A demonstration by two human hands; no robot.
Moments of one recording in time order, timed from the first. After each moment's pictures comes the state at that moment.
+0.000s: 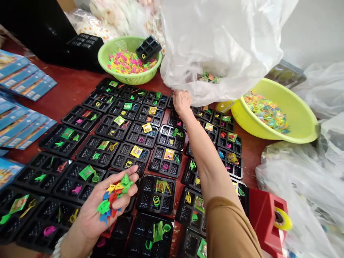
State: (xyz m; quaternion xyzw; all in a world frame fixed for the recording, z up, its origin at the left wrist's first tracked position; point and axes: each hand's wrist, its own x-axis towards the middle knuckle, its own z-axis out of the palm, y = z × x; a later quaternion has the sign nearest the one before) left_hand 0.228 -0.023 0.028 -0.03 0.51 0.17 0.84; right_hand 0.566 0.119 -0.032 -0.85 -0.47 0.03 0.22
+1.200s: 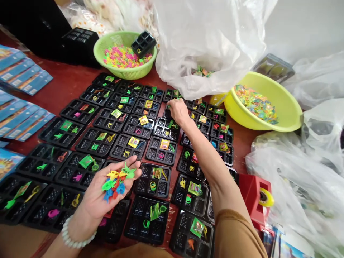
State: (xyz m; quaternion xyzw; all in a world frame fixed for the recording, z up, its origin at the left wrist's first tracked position) left_hand 0.227 -0.037 0.027 -0.04 0.48 0.18 0.86; right_hand 0.560 0.049 -0.055 -0.76 -0.62 0.02 0.21
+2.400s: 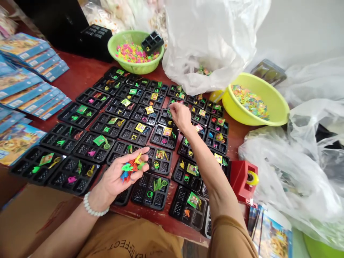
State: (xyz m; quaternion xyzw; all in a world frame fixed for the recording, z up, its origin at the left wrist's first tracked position) left_hand 0.209 -0.077 0.012 0.04 0.38 0.18 0.91; right_hand 0.499 -0.019 -0.032 -0.78 -0.55 0.04 0.29
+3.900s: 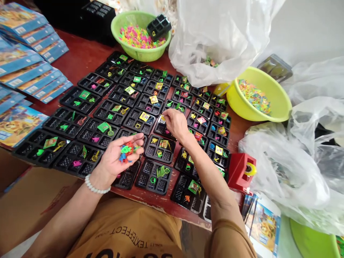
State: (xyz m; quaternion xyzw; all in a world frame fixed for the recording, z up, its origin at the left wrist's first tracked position) left_hand 0.191 -0.063 0.003 0.03 0.38 0.21 0.90; right_hand 0.436 -0.070 -0.038 -0.70 -0.64 0.08 0.30
